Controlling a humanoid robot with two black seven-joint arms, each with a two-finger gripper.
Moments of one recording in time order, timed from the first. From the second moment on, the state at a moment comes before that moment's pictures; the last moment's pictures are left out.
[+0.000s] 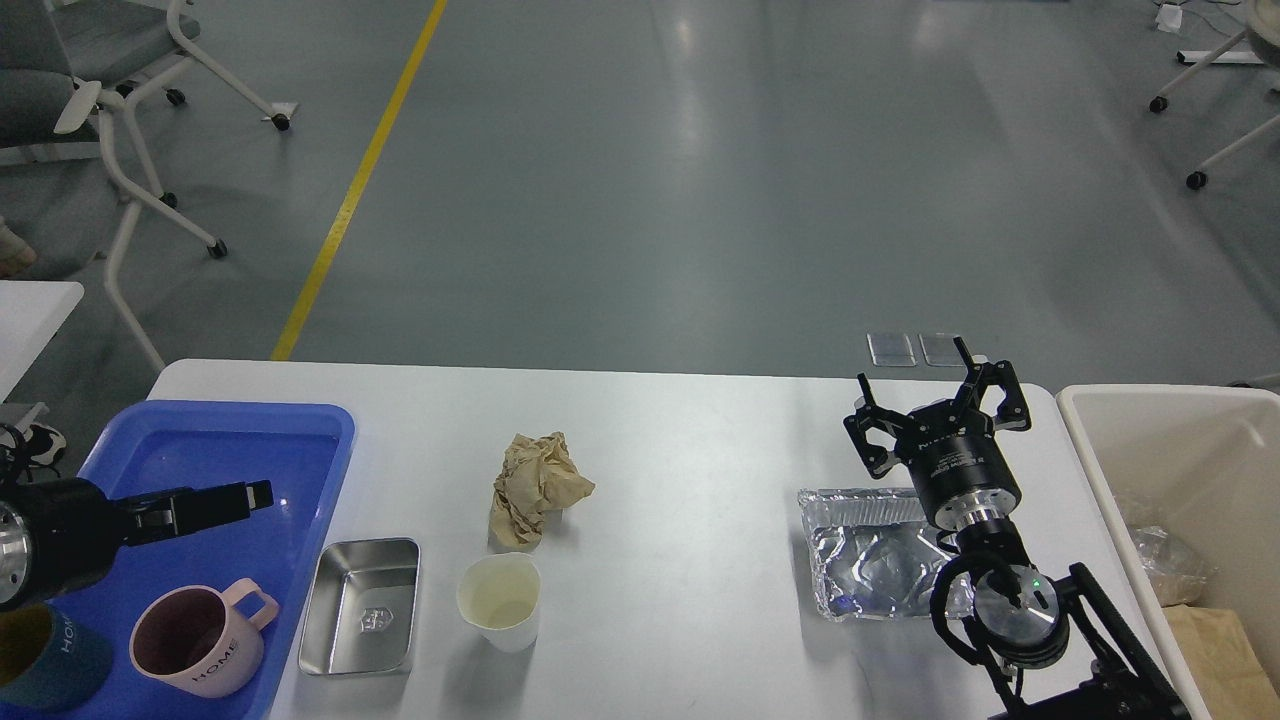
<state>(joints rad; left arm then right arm) -0.73 1.29 -0.15 -1.76 1.09 -0.15 0.02 0.10 0.03 1.47 1.32 -0.19 0.11 0.10</state>
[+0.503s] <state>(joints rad) -0.73 1.01 -0.10 -1.51 1.07 -0.16 0.03 0.09 0.03 1.47 1.32 -0.19 0.11 0.10</state>
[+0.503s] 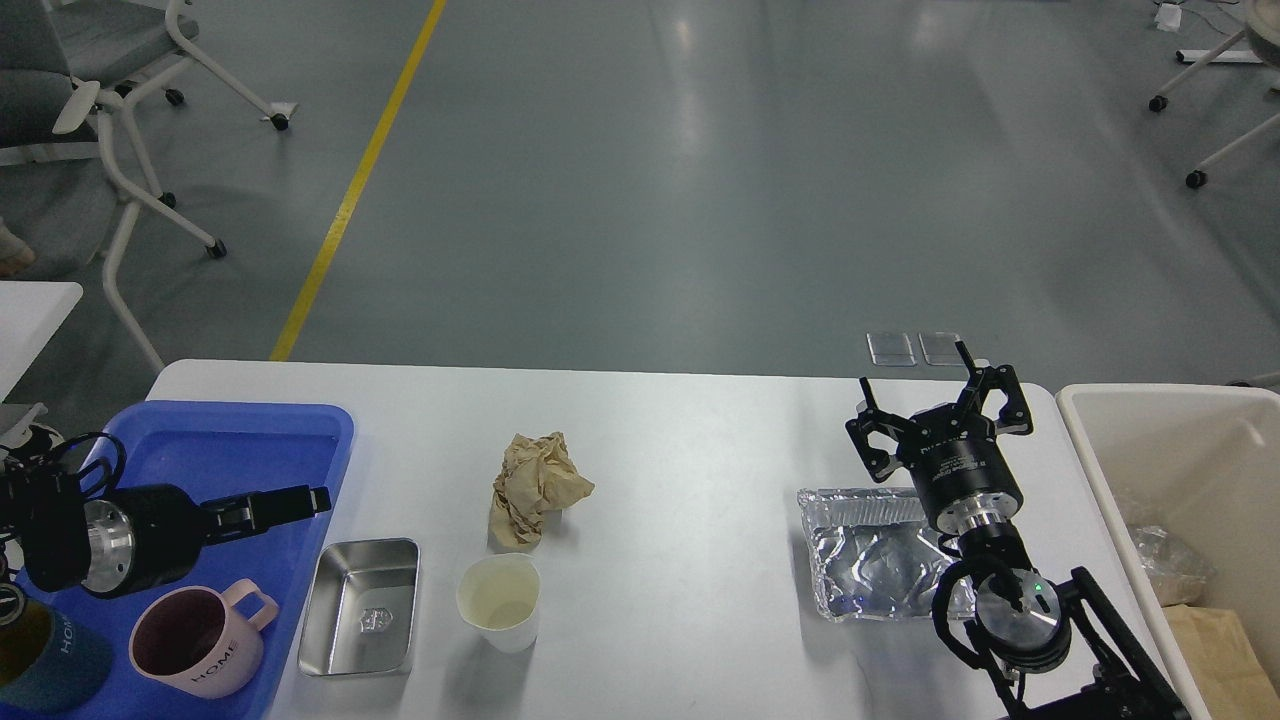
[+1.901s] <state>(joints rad) -0.76 0.80 0.10 -1.28 1.07 -0.17 0.04 0.10 0.03 1.48 1.30 -0.19 0.11 0.10</state>
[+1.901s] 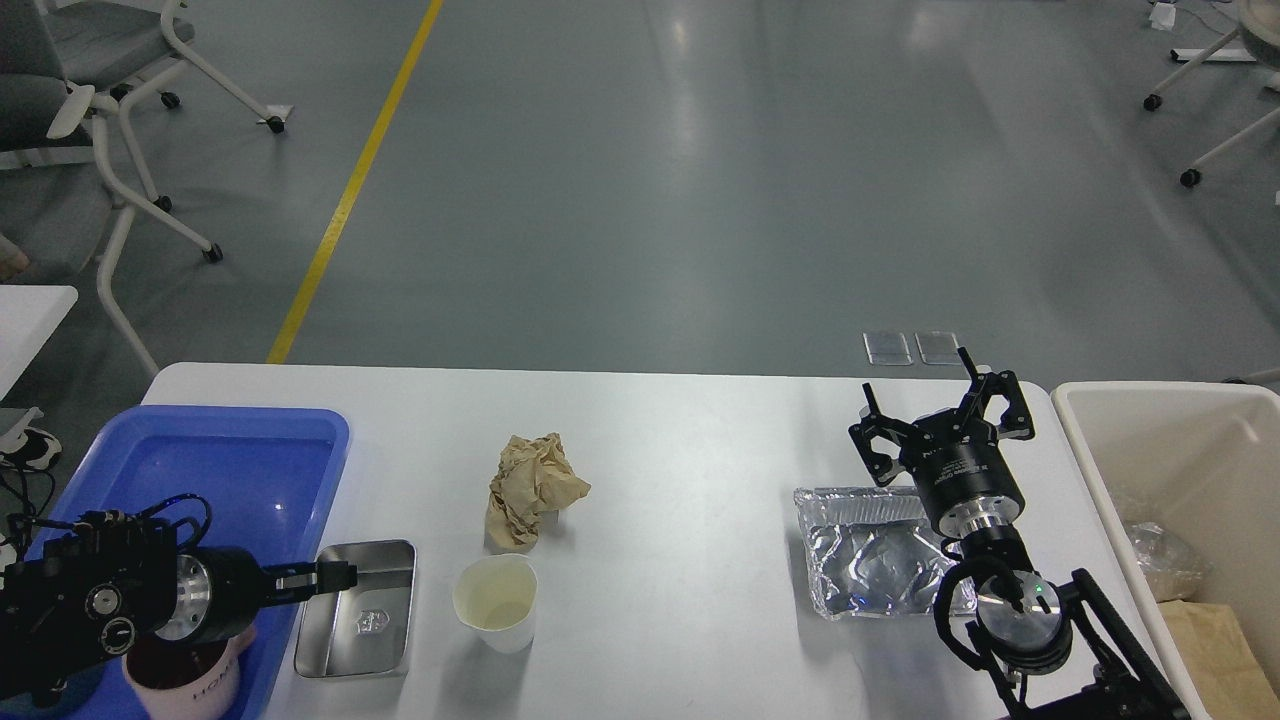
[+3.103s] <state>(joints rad) -0.79 0.79 0.15 -1.27 1.07 -0.23 0.03 0.10 0.03 1.48 1.28 -0.19 0.11 0.10</state>
